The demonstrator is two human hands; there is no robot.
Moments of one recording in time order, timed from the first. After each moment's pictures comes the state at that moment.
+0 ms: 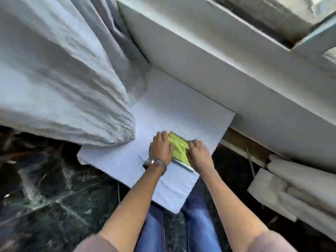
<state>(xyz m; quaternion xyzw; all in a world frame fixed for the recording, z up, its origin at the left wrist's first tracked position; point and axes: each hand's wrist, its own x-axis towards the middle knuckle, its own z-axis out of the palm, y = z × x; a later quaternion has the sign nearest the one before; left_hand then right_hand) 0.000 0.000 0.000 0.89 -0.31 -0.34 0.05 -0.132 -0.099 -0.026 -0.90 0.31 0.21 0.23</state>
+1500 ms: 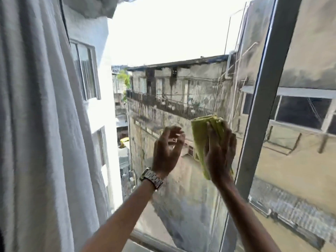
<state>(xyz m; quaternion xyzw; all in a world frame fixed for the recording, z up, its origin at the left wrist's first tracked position) 0.163 -0.243 0.763 0.52 -0.54 0.07 0.65 0.030 -0.351 0.744 -0.73 0.30 -0.60 -0.13</state>
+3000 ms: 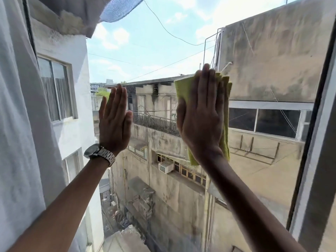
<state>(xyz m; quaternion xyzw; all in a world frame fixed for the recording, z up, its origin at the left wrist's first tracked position) 0.434 -0.327 0.847 0.50 -0.54 0.50 0.46 0.197 -0.378 0.878 -0.65 0.33 -0.61 -0.31</state>
